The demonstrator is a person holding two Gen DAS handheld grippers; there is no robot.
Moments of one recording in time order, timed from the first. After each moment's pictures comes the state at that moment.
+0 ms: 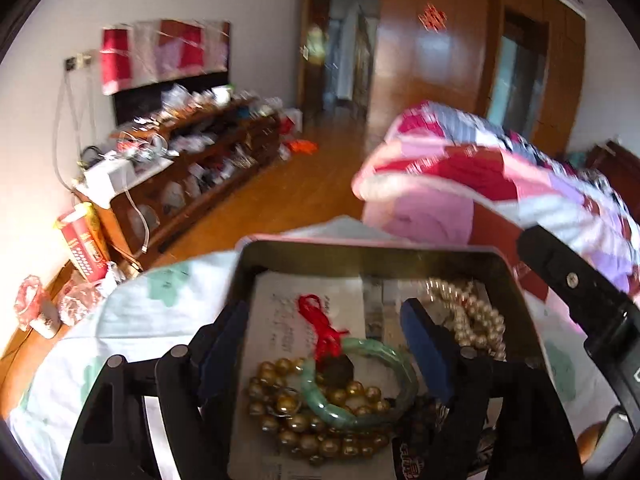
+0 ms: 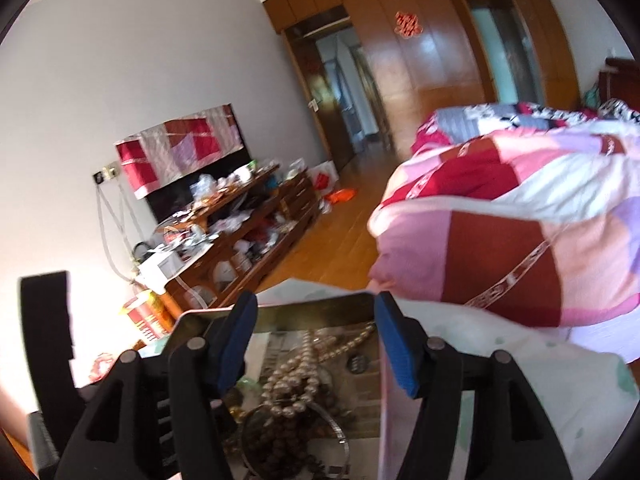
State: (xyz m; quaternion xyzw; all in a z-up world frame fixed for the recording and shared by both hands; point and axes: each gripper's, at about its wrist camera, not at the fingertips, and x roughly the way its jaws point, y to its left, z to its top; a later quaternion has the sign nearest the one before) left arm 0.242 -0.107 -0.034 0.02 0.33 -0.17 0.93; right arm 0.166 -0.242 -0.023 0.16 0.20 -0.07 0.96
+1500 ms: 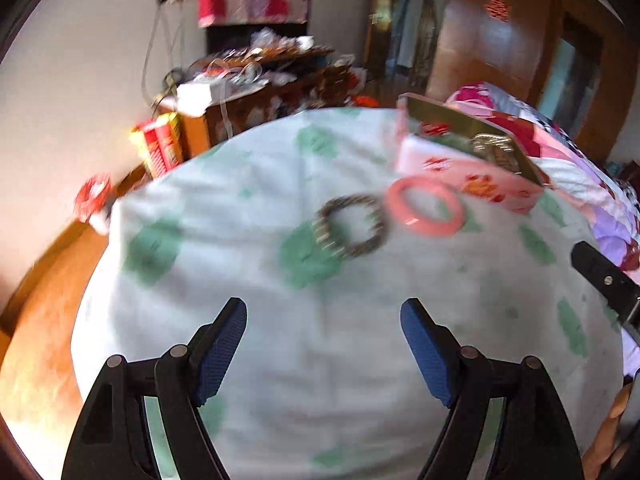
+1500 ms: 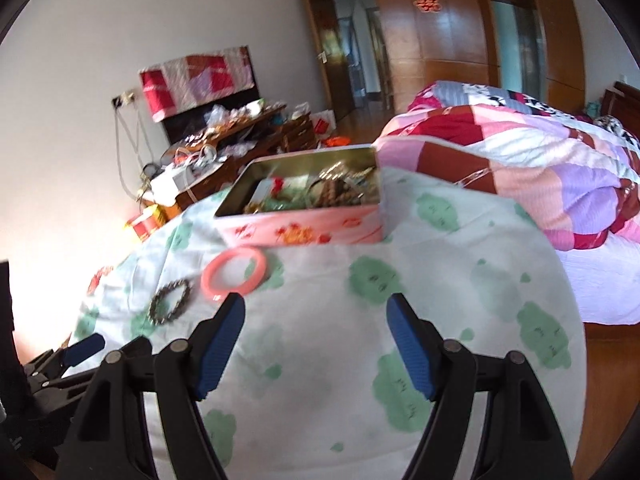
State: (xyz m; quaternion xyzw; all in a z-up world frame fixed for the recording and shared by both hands) left arm 0.053 0.053 -0.067 -0.02 0.42 -0.07 0.90; right arm 0.002 -0.159 -0.035 0.10 0.32 -0.05 0.94
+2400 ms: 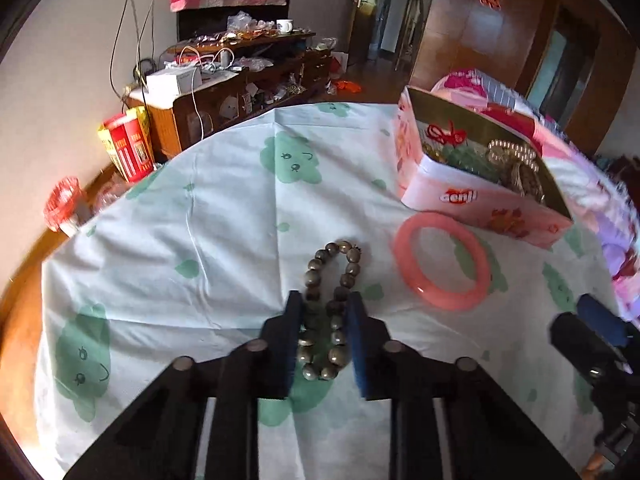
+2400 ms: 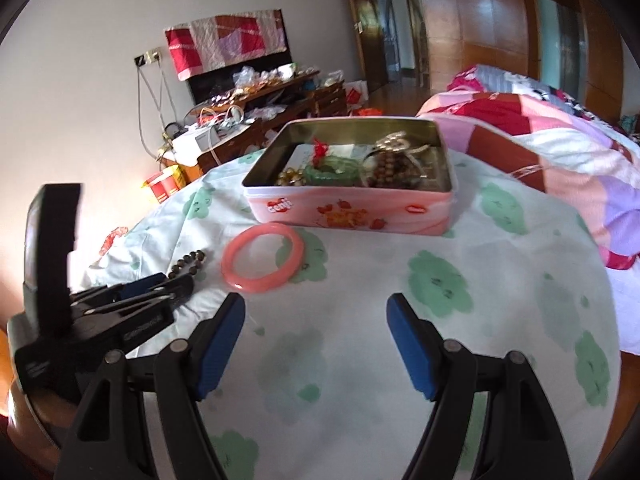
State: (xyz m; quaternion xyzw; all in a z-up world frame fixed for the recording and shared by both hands) left arm 0.133 0.043 -0.080 -0.04 0.45 -0.13 0.89; right arm 0.053 -0.139 -0.052 0.08 0.37 0.01 0.92
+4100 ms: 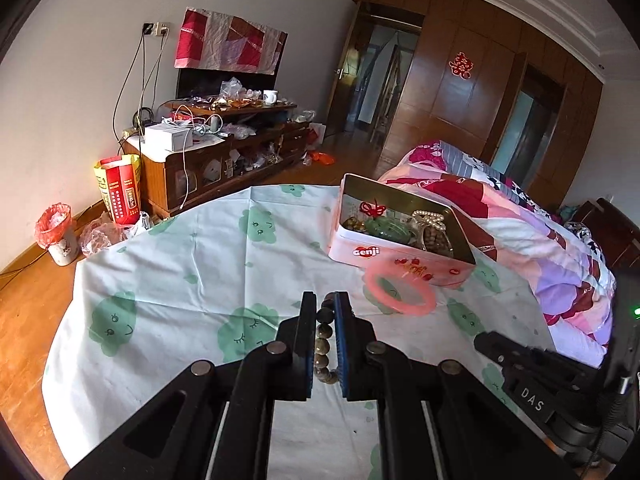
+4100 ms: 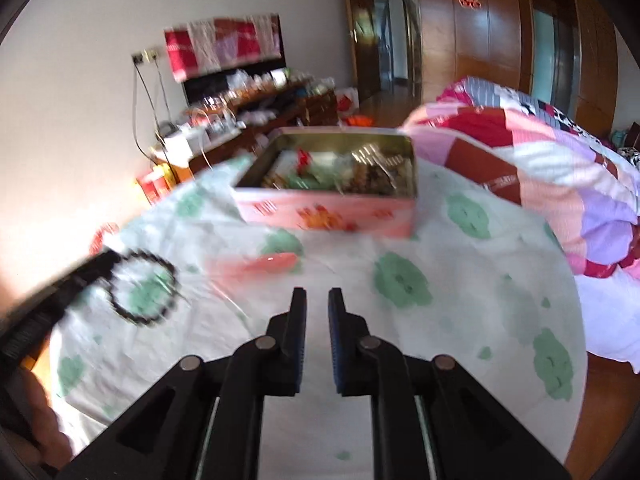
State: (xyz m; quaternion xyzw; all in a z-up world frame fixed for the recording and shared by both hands) left arm 0.054 0.037 -0.015 -0.08 0.32 -0.16 0.93; right arm 0.027 -0.147 -0.040 0.05 0.37 -0.03 0.93
